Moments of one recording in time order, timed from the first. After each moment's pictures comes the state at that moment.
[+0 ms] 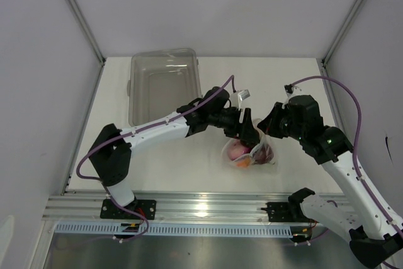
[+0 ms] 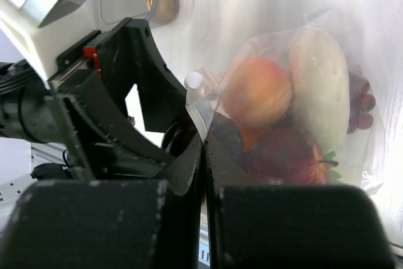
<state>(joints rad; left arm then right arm) -0.91 1.71 1.32 -0.14 0.59 -0.74 0.50 0.90 1.10 -0.80 -0.04 0.64</state>
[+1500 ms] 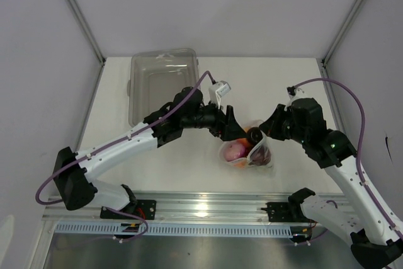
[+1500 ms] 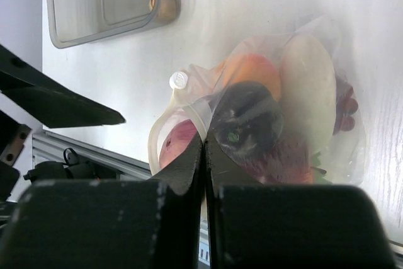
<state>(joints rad) -0.90 1.38 1.18 -0.13 0.44 -0.56 0.50 0.86 1.09 -0.81 -0.03 0.64</state>
